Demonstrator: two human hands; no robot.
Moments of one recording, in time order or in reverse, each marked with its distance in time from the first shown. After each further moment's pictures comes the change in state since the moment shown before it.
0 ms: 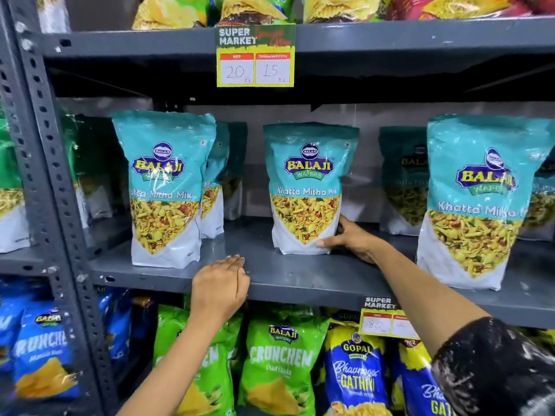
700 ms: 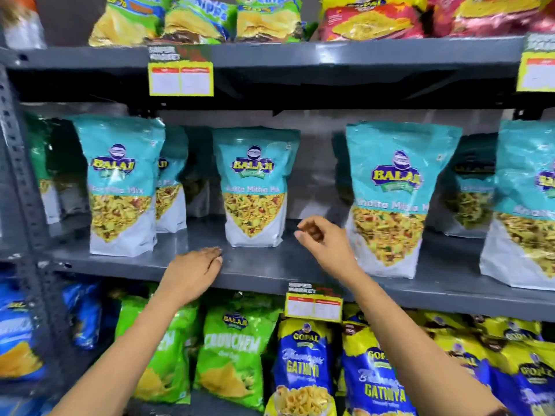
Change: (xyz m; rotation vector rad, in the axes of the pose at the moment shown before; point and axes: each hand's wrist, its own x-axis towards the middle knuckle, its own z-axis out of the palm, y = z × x) left_hand 0.004 0.055 -0.003 -0.017 -0.159 0.036; right_hand -0.123 -0.013 -0.021 -0.361 0.349 -0.470
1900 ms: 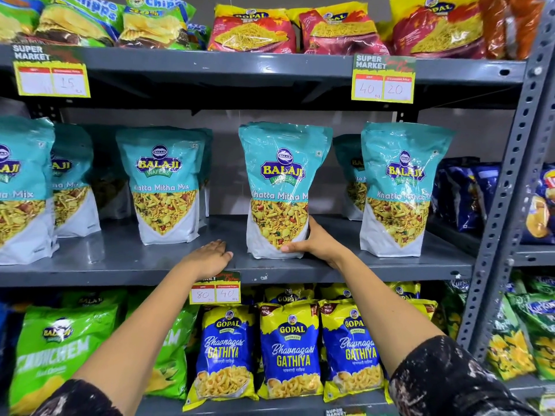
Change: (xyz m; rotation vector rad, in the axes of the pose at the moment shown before) left_hand 0.052 0.189 0.034 -0.075 -0.553 0.044; right_hand -0.032 0.086 -0.167 0.203 -0.234 0.398
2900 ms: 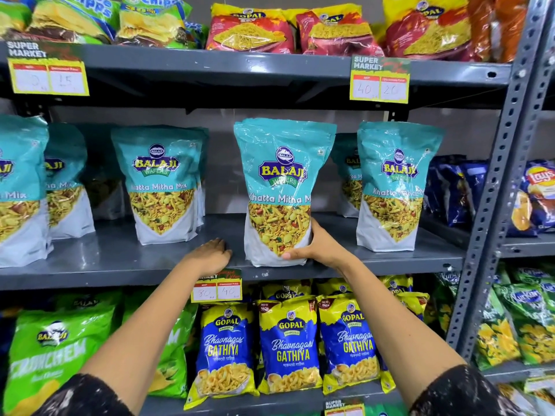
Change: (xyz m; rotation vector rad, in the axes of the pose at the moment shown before) left_hand 0.006 -0.002 0.000 0.002 0.014 0.015; right_hand -0.033 -0.009 0.007 -0.074 0.064 -0.021
